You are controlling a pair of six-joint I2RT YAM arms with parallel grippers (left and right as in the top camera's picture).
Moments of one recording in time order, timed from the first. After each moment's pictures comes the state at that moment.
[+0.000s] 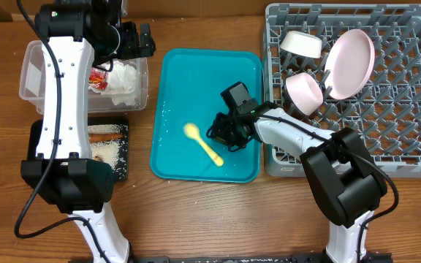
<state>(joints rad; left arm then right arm) 0.00 2.05 2.26 -1.31 0.25 -0.14 0.56 2.03 1.26 -0.43 -0.36 0.88</state>
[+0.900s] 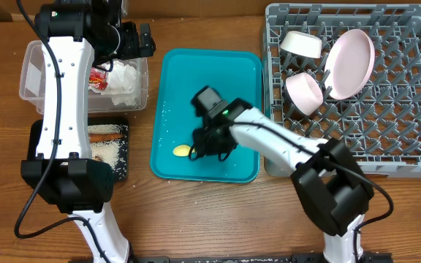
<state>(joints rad) 0.00 2.05 2.26 -1.31 0.25 -0.14 0.73 2.04 1.47 -0.78 -0.24 0.47</state>
